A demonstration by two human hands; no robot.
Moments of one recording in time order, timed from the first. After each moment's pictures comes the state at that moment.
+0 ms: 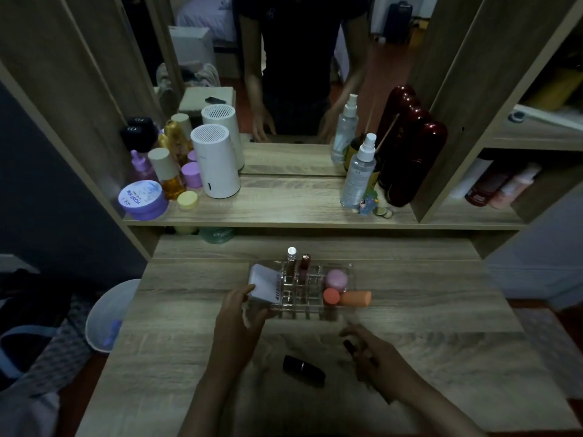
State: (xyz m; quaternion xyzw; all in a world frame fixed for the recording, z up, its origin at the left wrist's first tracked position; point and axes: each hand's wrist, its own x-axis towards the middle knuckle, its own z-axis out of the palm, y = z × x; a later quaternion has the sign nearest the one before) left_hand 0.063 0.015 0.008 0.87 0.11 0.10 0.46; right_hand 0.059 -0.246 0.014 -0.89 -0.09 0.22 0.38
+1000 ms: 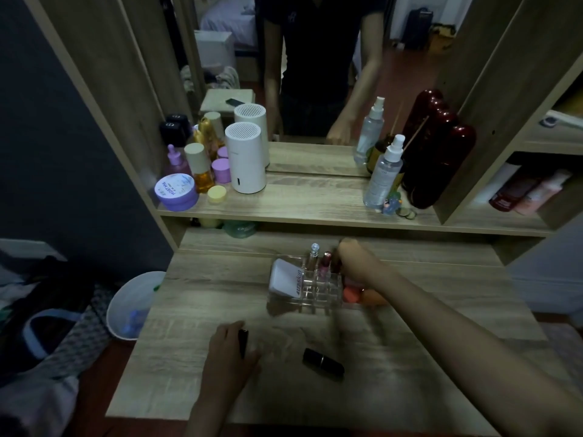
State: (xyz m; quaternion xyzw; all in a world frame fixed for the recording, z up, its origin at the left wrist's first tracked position) left_hand 0.005 0.054 -0.027 0.92 0.19 -0.04 0.34; right_hand 0.197 -0.159 0.052 -0.96 -0.21 0.16 0.05
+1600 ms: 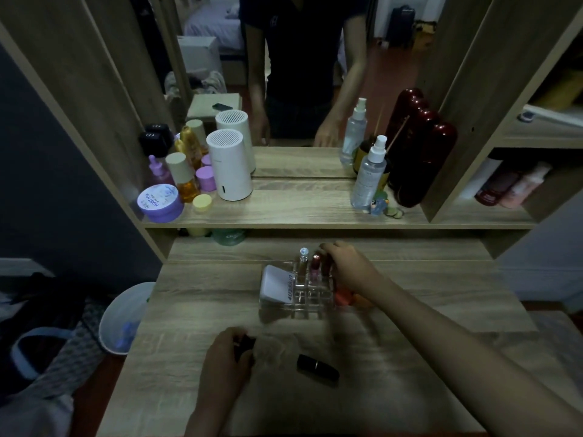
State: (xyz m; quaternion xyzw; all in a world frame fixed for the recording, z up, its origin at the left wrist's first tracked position) left_hand 0.016 0.047 -0.016 0.89 0.20 -0.01 0.40; right_hand 0.191 -0.166 0.049 -0.97 -0.19 0.10 0.15
